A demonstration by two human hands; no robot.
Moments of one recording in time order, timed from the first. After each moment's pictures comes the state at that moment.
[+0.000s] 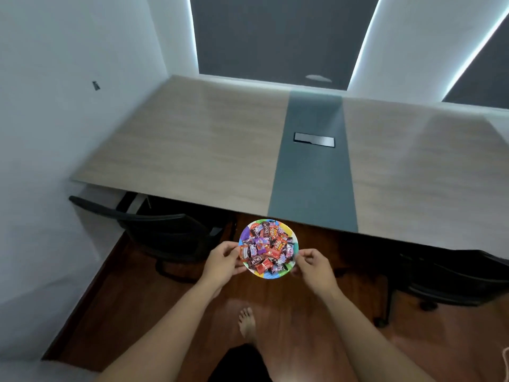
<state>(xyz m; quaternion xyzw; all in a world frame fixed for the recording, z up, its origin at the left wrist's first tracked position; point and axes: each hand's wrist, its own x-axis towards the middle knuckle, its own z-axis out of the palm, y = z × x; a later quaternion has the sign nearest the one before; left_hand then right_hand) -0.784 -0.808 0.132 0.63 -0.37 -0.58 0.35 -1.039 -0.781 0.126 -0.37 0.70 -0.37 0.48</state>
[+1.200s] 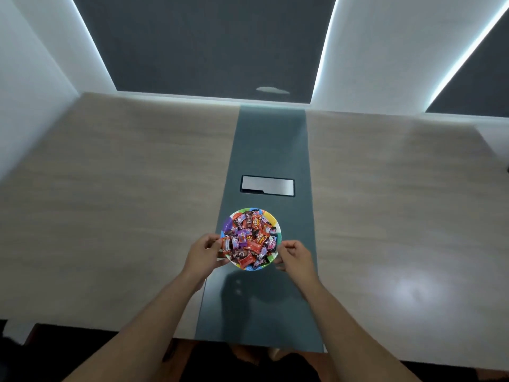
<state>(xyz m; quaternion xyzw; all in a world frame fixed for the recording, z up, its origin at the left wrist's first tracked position) -1.021 -1.290 0.109 0.65 -0.38 -0.58 0.31 -1.273 -1.235 0.108 -0.31 0.70 -0.39 0.51</state>
